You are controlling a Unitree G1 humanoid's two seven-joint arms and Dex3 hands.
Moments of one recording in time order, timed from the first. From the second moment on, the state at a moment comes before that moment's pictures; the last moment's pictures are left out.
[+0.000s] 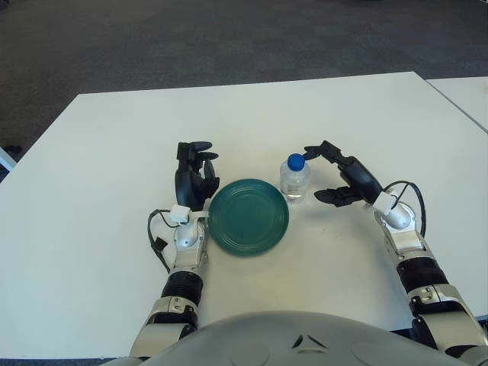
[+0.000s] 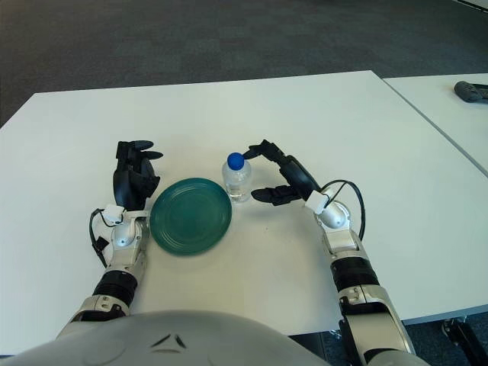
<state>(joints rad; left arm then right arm) -0.11 -0.12 0.06 0.59 -0.07 -0.90 0.07 -0.19 -0.35 0.08 0.42 -0.03 -0.80 0.43</state>
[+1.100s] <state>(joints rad) -0.11 -0.12 0.06 0.60 -0.04 -0.90 0.09 -0.23 -0.38 0.10 0.47 -0.06 -0.79 0.46</state>
